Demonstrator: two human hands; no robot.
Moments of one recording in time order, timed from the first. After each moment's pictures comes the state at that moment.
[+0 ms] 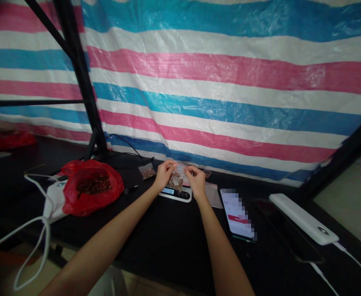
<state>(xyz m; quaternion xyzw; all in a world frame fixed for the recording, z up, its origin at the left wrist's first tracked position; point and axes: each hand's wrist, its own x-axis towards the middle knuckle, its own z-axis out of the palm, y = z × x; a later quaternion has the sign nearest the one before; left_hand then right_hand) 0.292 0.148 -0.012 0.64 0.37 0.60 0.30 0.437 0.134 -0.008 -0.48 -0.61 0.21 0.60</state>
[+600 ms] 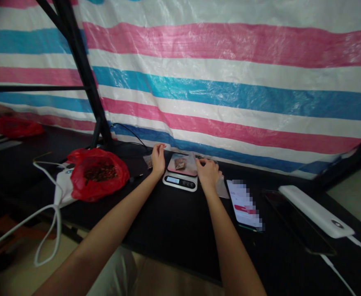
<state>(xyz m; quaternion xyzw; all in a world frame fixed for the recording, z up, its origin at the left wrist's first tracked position) 0.267 0.167 -0.018 0.50 0.49 0.70 0.17 0.449 0.123 -0.005 -0.73 -0.55 0.01 0.41</state>
